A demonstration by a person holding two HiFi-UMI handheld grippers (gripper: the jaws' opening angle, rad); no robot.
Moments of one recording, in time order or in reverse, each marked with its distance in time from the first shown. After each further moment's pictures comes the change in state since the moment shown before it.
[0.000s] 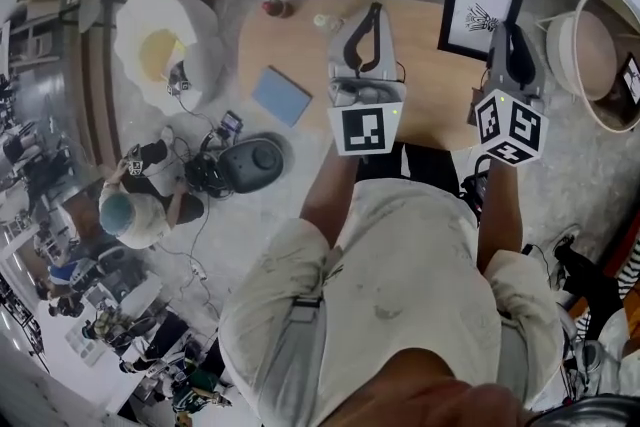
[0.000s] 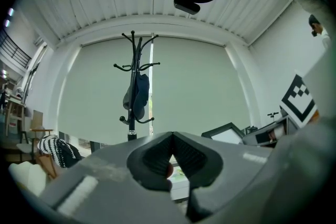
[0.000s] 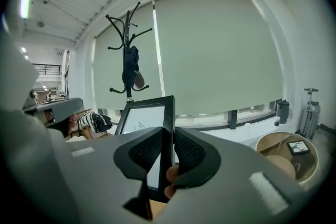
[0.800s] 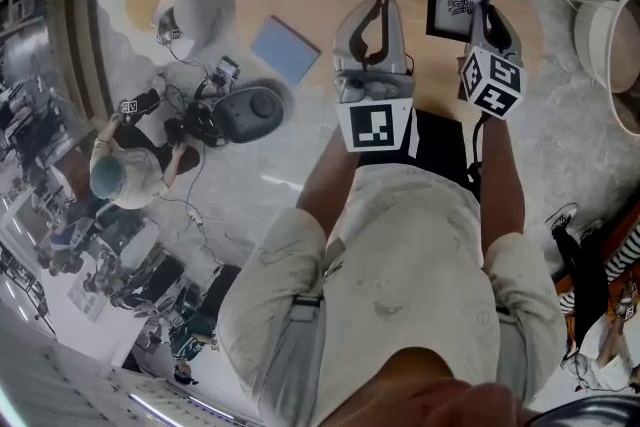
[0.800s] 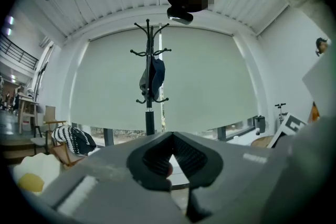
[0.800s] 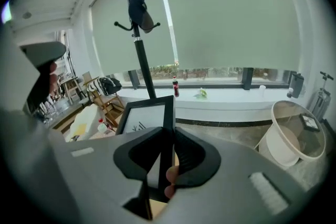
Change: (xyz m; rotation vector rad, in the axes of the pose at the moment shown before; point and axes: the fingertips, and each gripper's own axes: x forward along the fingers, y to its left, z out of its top) left arm -0.027 0.056 -0.095 -0.033 0.098 0.096; right arm 0.075 0.068 -0.208 -0.007 0.427 0.079
